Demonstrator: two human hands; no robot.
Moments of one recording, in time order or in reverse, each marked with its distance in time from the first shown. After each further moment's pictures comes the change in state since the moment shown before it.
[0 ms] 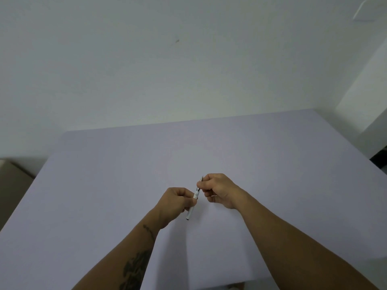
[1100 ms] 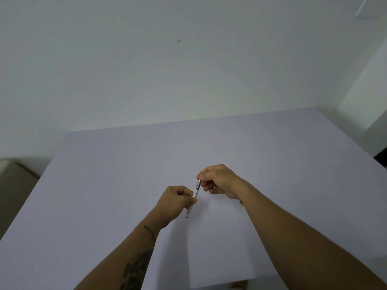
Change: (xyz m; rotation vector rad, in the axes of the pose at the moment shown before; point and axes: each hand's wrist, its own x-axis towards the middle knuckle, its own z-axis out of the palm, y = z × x) left_hand -0.007 0.000 -0.005 0.018 0.066 0.035; right_hand 0.001 -0.020 0.001 -0.116 -0.002 -0.071
